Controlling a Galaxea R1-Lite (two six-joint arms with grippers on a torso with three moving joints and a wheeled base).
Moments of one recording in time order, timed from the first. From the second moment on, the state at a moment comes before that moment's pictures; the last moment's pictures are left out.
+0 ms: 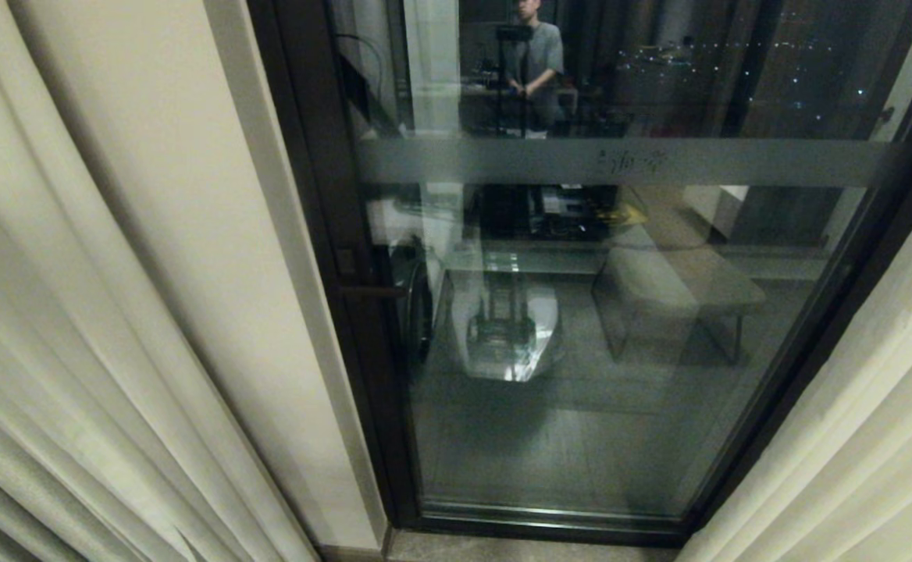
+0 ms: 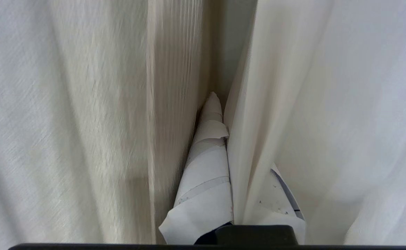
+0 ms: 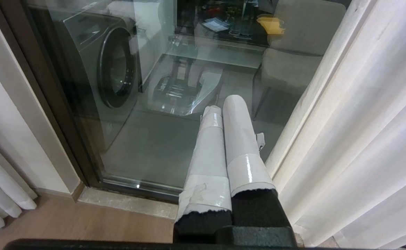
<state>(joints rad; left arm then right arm) 0.81 2.15 -1.91 -0.52 -0.26 -0.17 0.01 0.00 0.00 0.00 0.06 -0.10</state>
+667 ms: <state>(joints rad) 0.75 2.12 -1.90 -0.50 -0.26 -0.17 0.01 0.00 0.00 0.00 0.06 -0.10</state>
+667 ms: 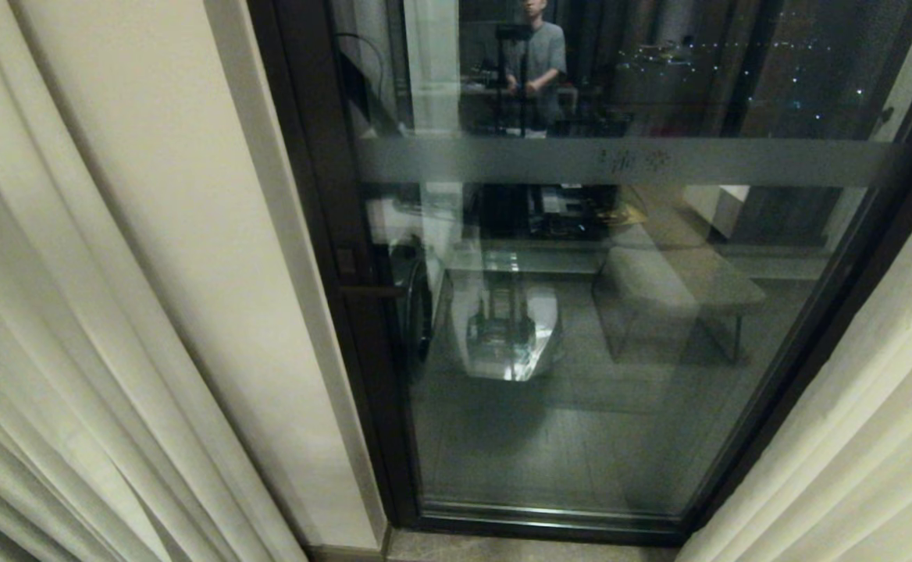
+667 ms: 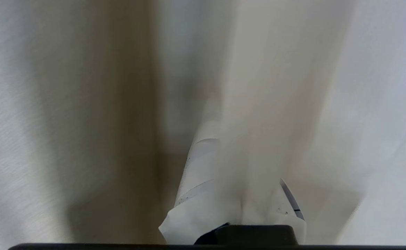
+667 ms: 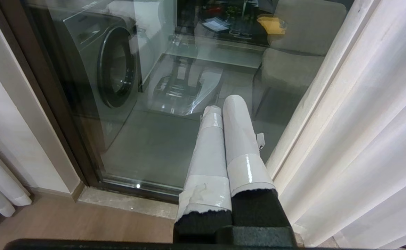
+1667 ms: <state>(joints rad) 0.61 2.02 -1.90 -0.51 -0.26 -0.16 0.01 0.00 0.00 0.00 0.06 -0.10</state>
